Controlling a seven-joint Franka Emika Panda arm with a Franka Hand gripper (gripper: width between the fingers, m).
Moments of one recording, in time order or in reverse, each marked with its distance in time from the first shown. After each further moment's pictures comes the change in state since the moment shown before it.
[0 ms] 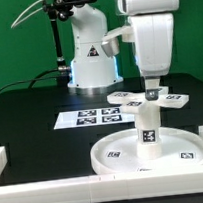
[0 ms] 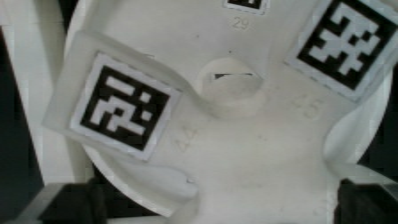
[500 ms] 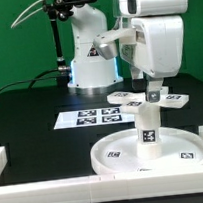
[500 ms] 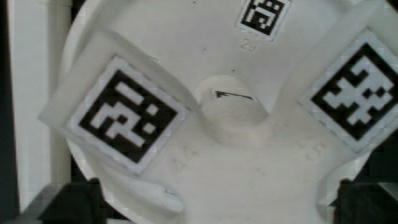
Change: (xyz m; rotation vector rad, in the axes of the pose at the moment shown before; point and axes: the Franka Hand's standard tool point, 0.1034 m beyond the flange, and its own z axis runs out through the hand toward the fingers) arm -0.007 -0.004 0.005 0.001 -0.019 -0.155
